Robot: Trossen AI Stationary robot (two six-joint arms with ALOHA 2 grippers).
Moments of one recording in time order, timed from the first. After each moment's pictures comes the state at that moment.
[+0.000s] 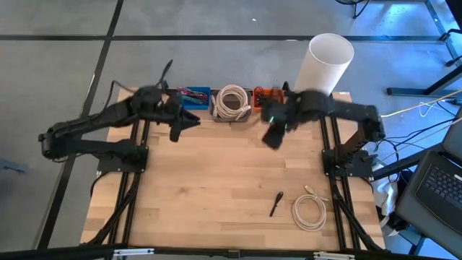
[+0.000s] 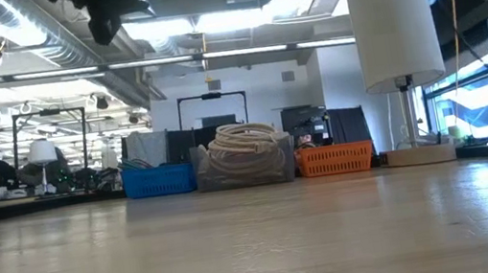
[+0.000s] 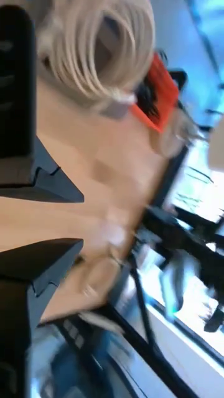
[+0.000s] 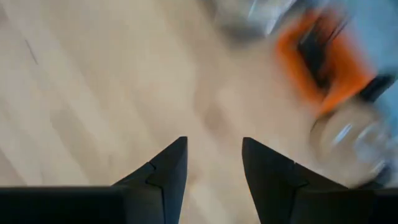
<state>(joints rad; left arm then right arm) 0.41 0.89 0.90 -0.38 0.33 -0.28 -0.02 1.66 1.95 -1.57 0.23 0.50</state>
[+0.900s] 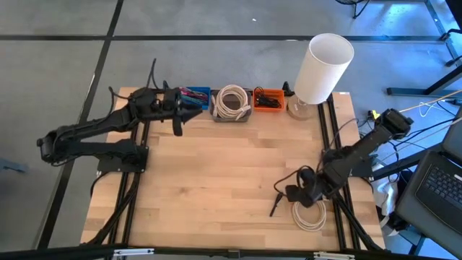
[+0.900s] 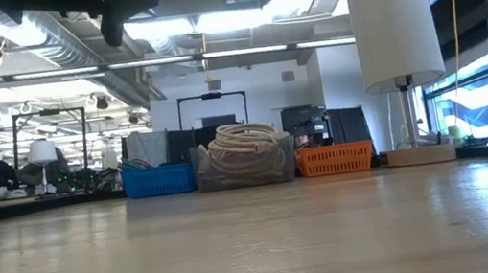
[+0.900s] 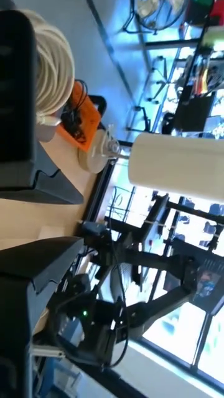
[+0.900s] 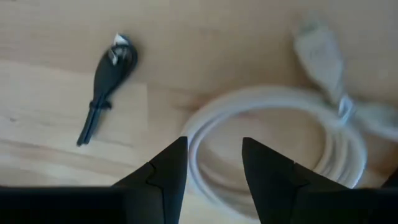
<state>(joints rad) 0.45 0.84 0.67 0.12 0.26 -0.26 0.71 1.31 0.75 -0.77 -0.07 2.15</state>
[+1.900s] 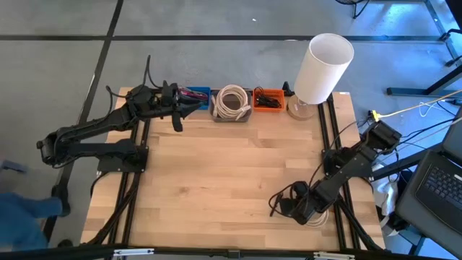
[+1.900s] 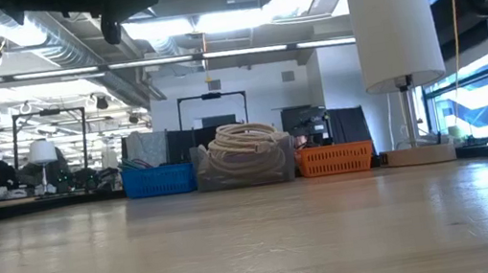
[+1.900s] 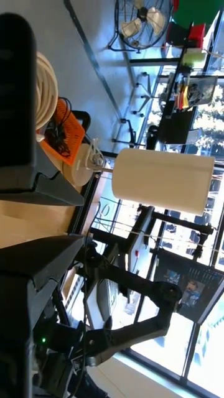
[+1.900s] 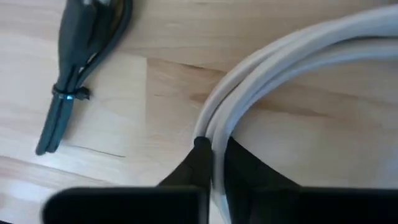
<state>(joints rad) 0.50 0.84 0.67 0.17 0.25 -0.25 0.80 1.61 0.76 -0.54 0.01 2.22</state>
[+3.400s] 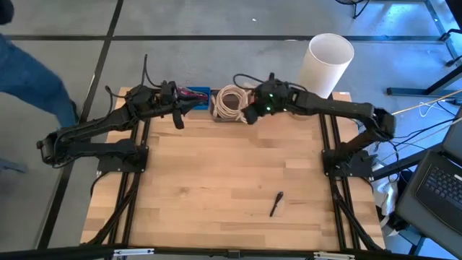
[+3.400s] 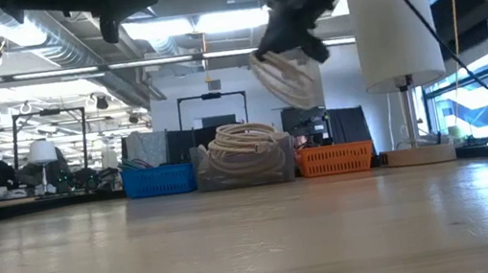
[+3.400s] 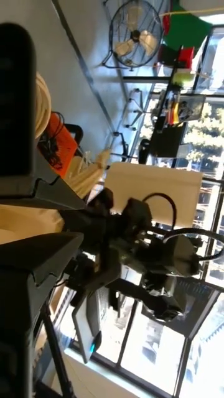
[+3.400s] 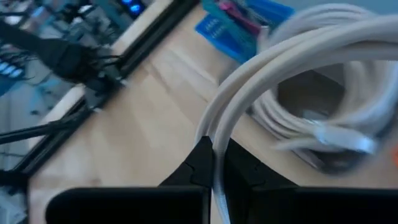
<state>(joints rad) 0.50 0.84 0.67 0.19 0.19 -0.25 -0.34 1.51 1.20 -0.32 -0.10 0.56</state>
